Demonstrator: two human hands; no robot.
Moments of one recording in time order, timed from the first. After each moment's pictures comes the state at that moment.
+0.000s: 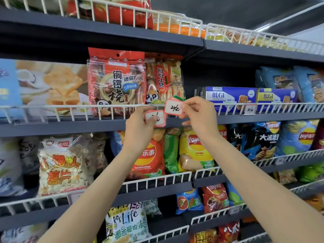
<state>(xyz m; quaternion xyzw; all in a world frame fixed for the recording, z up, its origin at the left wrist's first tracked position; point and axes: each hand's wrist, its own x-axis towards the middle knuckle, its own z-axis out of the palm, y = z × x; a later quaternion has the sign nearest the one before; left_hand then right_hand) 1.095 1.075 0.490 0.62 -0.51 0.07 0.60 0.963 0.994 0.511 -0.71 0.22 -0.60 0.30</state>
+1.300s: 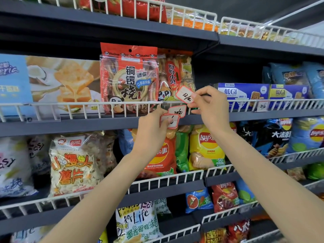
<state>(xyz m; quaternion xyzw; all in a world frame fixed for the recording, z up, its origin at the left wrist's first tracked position) 1.103 1.086 0.486 0.61 -0.58 0.17 0.52 0.983 0.993 0.517 -0.69 0.22 -0.64 0.25</state>
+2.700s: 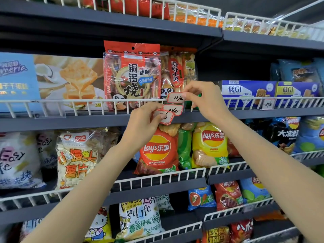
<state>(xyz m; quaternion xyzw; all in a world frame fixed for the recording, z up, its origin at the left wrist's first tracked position) 1.129 1.094 0.490 0.57 -0.62 0.17 0.51 0.987 0.979 0.538 -0.83 0.17 -0.52 0.09</state>
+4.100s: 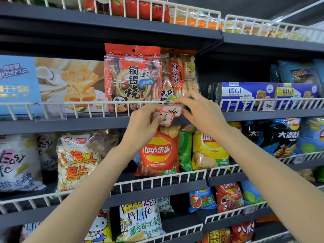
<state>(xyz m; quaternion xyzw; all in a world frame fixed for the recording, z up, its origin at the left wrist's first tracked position) 1.133 1.090 0.491 0.58 -0.62 0.18 0.50 0.986 0.989 0.518 -0.87 0.24 -0.39 -0.18</state>
